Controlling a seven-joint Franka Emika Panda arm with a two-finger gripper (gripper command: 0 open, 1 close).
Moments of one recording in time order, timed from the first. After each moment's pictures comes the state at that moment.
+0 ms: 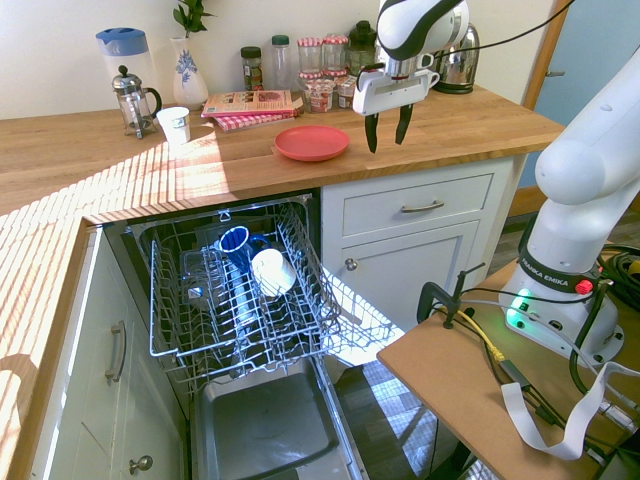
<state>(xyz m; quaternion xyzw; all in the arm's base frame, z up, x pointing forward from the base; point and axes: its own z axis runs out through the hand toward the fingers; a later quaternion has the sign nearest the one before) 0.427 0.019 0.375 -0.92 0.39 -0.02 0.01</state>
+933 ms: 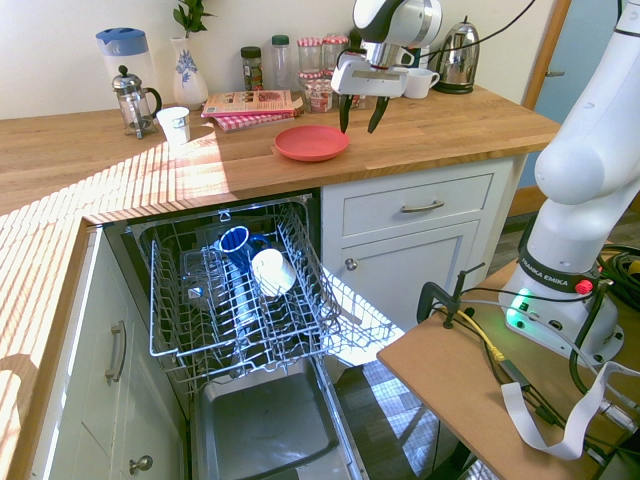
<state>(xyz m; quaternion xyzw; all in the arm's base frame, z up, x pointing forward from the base) 0.526 -0.015 0.372 -0.88 0.45 -0.02 0.12</state>
